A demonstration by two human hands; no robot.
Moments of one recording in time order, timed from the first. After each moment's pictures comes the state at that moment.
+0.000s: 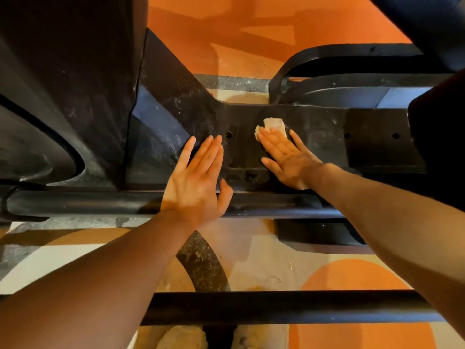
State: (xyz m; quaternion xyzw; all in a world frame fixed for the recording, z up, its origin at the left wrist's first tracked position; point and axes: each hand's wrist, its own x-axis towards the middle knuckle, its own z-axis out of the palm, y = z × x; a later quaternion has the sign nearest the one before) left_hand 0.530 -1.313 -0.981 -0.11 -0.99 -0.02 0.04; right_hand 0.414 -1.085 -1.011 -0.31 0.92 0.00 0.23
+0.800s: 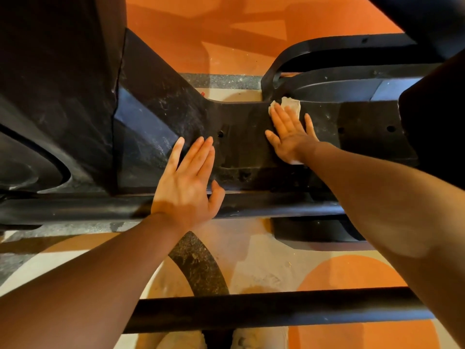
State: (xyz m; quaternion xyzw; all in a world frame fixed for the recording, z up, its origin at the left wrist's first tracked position) left_hand 0.528 -1.313 -0.979 -0.12 -0.99 -0.01 0.01; right_hand 0.378 -1.084 -1.010 -0.14 0.96 -0.03 0.25
